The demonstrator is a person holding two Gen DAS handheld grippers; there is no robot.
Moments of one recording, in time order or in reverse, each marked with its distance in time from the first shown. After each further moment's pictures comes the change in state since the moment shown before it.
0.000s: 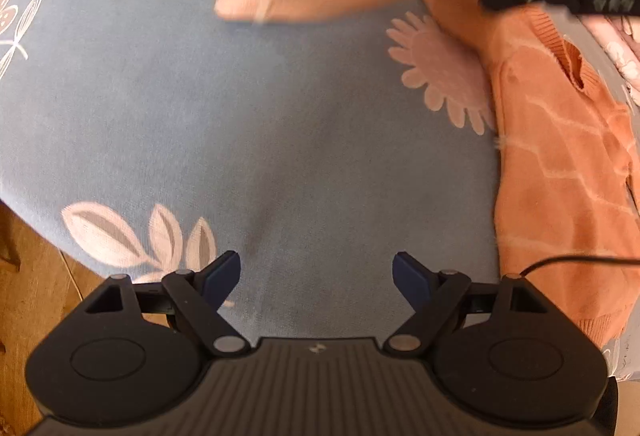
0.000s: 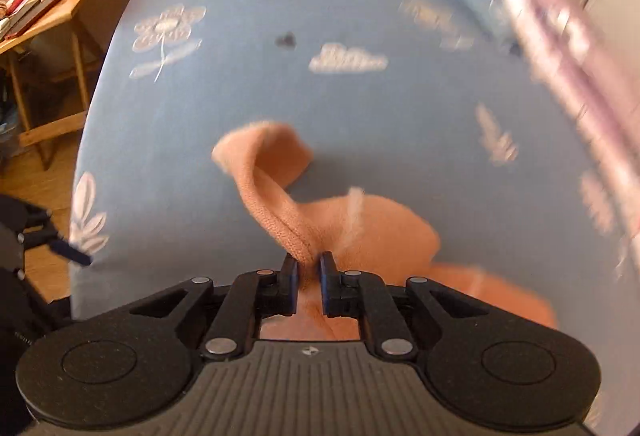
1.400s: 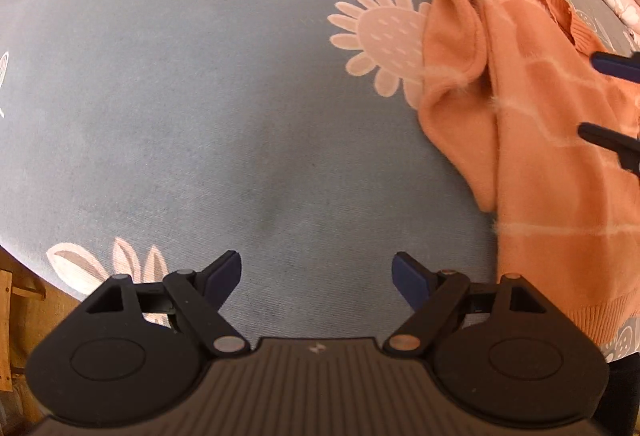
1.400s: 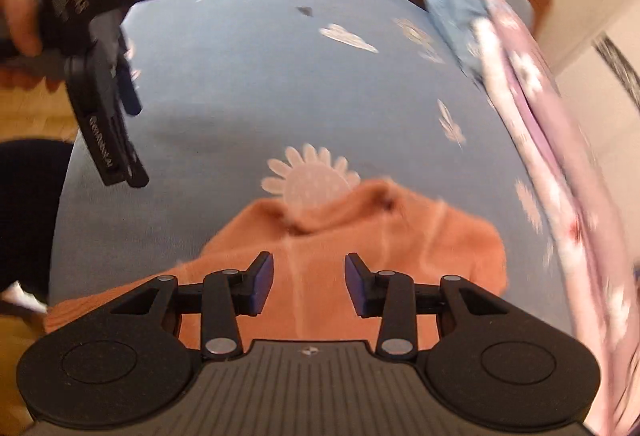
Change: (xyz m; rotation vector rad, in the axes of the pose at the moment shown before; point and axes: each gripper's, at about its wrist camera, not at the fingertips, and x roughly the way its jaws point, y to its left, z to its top) left arm 0.017 -0.044 0.013 0.076 0.110 0.089; right arm -0.027 0.065 -0.105 -0.438 -0.097 -0.320
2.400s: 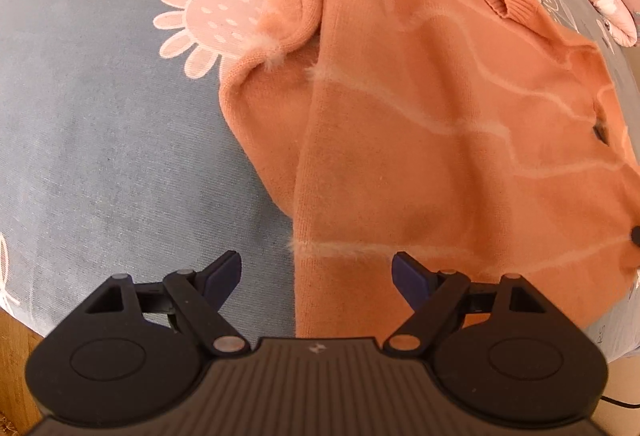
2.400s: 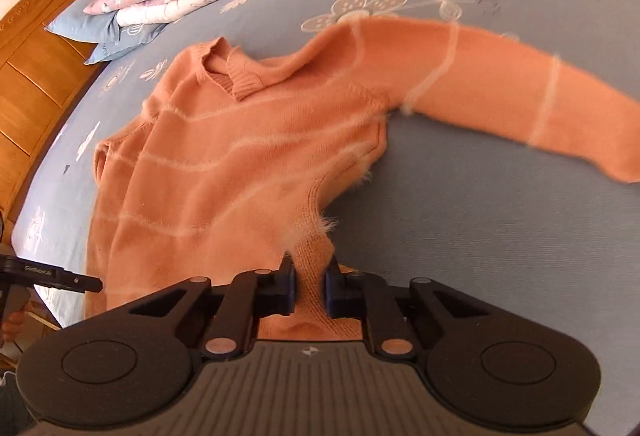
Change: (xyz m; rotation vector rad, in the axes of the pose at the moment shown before) left arm 0.026 -0.122 0.009 0.003 0.082 -0.092; right arm -0.133 -0.018 -0.379 1.532 -0.014 0.022
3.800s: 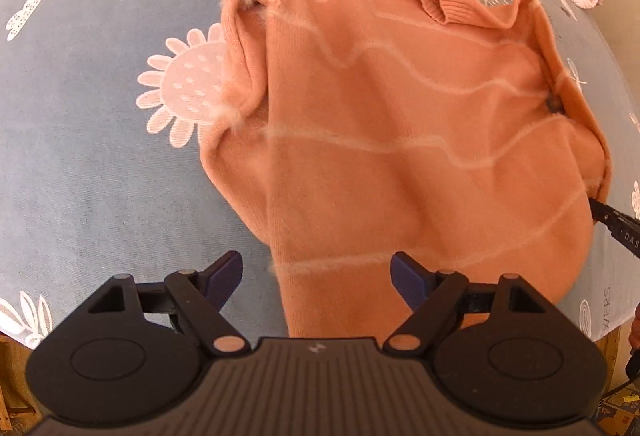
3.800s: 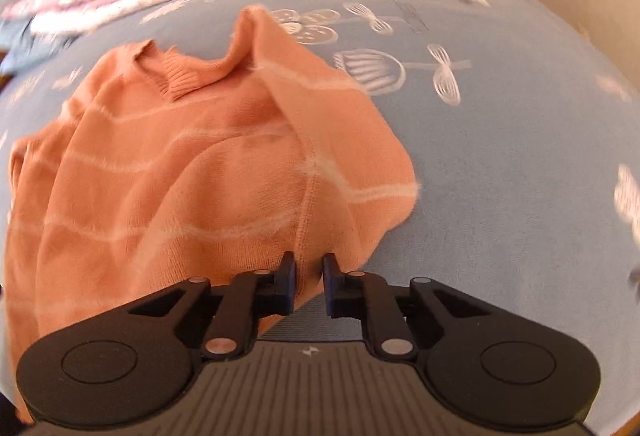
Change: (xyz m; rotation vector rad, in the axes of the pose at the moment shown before) left arm -0.044 -0.029 0.003 0.184 -0.070 0.022; right arm 0.046 0.071 -0.025 -0.037 -0.105 -0.370
